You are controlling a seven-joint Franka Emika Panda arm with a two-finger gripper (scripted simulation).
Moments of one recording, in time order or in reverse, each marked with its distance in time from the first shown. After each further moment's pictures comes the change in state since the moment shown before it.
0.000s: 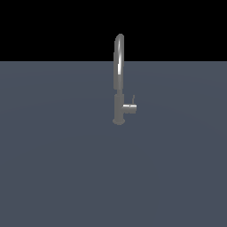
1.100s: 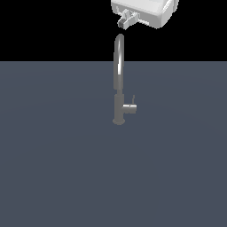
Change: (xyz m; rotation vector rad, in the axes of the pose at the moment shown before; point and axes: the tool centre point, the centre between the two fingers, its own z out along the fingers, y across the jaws) arm 0.142 0.020 0.021 0.324 -0.286 0.326
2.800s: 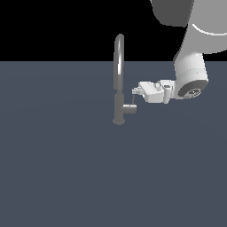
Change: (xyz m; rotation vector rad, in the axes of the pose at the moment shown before) arm 0.240 0.061 0.076 0.603 -0.528 0.609
